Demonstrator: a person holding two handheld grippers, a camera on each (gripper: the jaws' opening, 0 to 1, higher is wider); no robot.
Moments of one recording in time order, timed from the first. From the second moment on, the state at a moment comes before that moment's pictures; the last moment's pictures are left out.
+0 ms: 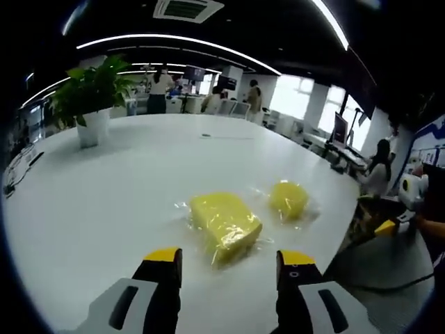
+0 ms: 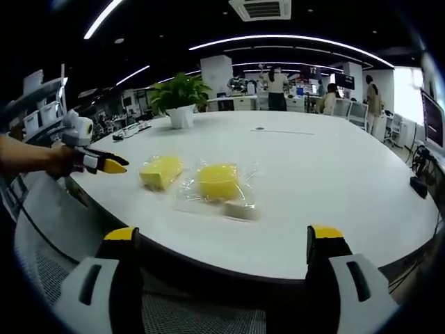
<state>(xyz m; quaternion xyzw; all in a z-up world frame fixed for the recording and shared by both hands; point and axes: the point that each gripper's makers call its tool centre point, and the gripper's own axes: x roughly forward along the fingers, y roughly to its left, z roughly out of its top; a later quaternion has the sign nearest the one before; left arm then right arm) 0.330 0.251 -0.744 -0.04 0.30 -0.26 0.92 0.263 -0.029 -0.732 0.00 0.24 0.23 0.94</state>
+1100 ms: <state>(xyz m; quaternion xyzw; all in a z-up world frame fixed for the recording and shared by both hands) 0.391 0.248 -0.757 -0.13 0.31 -0.22 0.92 0.265 -0.028 -0.735 -0.01 0.24 0.23 0.94</state>
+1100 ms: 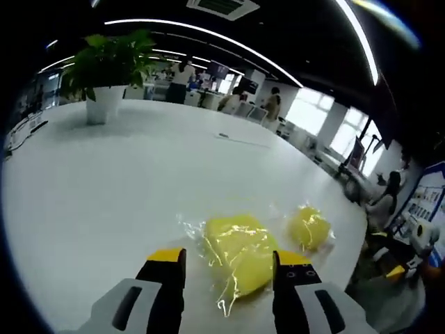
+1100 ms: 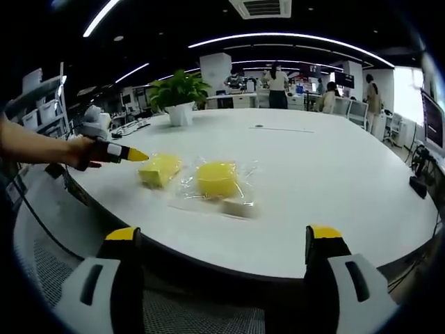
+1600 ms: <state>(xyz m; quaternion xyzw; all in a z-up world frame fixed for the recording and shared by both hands) 0.425 0.259 -0.766 -0.27 0.30 -0.16 0.90 0.265 -0.029 -0.735 -0.01 0.25 0.23 0.94</state>
